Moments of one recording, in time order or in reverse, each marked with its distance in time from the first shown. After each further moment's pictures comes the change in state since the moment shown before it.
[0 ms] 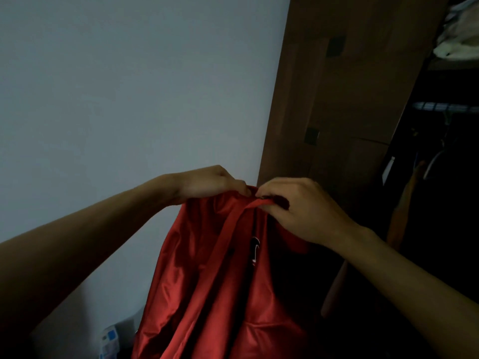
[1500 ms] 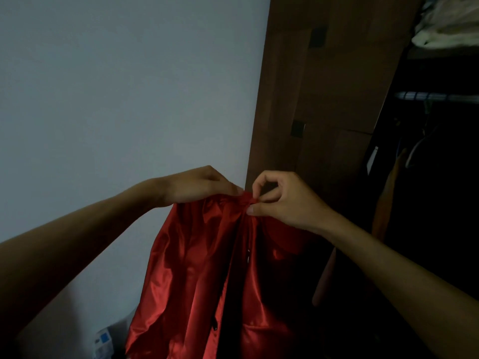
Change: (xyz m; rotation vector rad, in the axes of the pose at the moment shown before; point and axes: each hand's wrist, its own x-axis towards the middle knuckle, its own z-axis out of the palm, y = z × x) left_hand 0.002 -0.001 0.010 0.051 -0.090 0.173; right_hand -0.003 0.004 -0.004 0.600 -0.136 0.402
